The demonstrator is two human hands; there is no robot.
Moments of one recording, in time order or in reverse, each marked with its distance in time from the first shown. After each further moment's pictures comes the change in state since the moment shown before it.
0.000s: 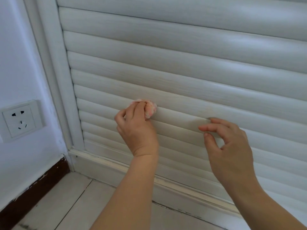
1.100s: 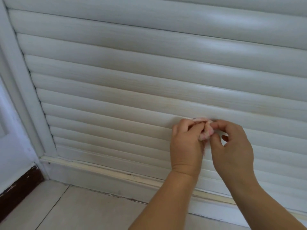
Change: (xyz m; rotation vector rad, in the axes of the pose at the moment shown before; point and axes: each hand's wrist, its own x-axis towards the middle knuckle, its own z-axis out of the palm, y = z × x) left_hand -0.114 0.132 0.027 -0.517 -0.496 0.108; right_hand -0.003 0.050 -0.059 0.025 0.178 0.147
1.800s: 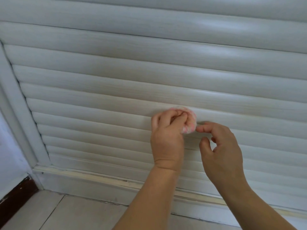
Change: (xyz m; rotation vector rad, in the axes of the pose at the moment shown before) left_hand 0.025 -0.005 -0.017 0.167 0.209 0.209; right_hand -0.003 0.005 -0.001 -0.034 -0.033 -0.124
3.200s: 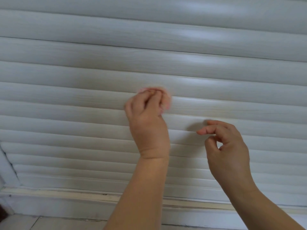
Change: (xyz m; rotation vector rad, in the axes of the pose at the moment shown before) left_hand 0.041 0.029 0.022 -0.019 0.224 -0.046; right_hand 0.018 0.023 -0.051 0.037 0.070 0.112
